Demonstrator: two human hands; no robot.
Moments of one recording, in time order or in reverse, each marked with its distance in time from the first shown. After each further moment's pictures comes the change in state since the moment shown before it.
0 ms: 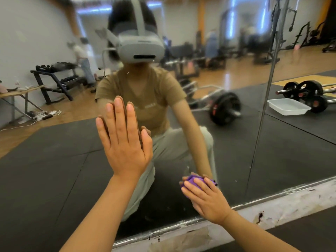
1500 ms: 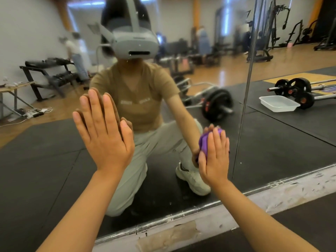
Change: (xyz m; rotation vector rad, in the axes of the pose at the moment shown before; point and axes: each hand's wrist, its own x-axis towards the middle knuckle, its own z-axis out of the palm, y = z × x) left_hand 0.007 0.007 -0.003 -0.017 -0.022 -0.061; right_hand 0.057 0.068 -0.036 0.287 0.292 0.628
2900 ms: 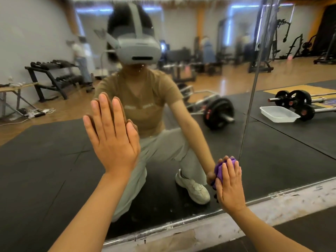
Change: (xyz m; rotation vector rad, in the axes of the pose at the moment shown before) left_hand 0.001 0.001 0.006 0.055 0.061 -0.053; right_hand -0.067 0.056 -0.017 -0.112 -0.197 0.013
